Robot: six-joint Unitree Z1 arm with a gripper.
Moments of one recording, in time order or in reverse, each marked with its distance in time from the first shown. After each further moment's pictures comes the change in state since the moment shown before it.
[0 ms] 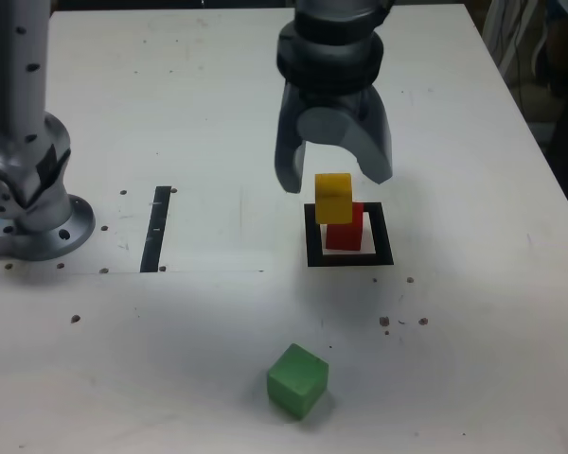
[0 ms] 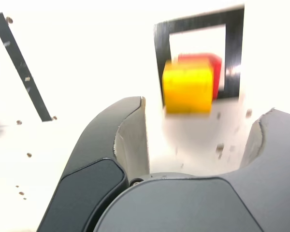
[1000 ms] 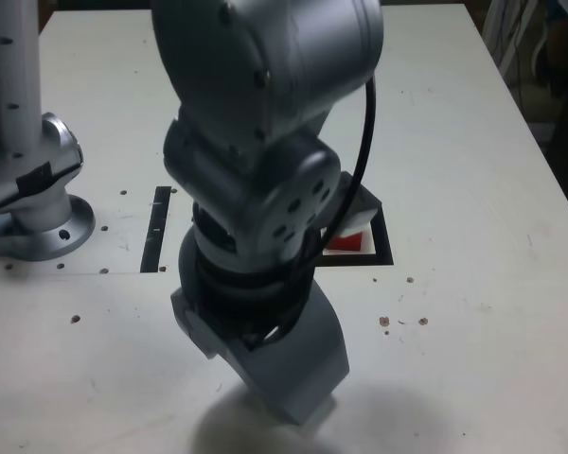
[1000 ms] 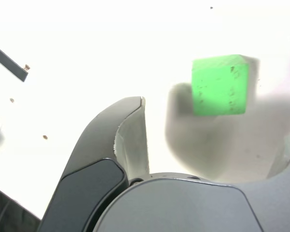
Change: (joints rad) arm -0.566 0.188 -0.038 -0.018 0.008 0.077
